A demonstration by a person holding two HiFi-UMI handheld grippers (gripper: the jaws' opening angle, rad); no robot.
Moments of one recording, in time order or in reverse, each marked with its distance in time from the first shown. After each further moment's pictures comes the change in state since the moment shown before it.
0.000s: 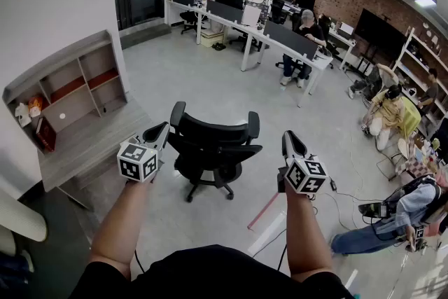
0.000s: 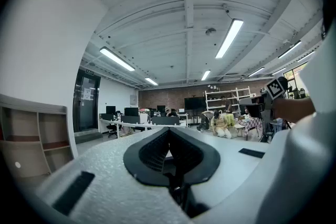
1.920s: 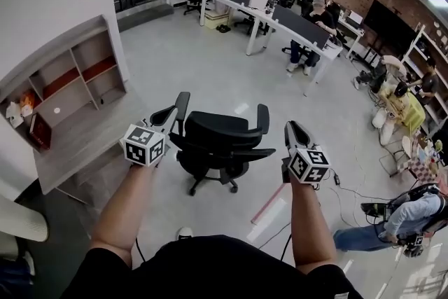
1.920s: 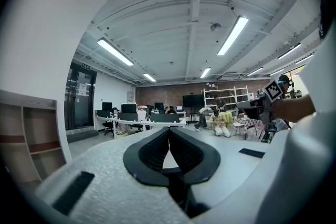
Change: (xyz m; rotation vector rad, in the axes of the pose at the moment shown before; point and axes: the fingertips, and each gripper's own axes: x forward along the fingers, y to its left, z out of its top) left arm 0.102 0.076 -0.026 -0.011 0.028 -0.055; right arm 0.122 -0.008 -0.041 -0.053 0.093 0.013
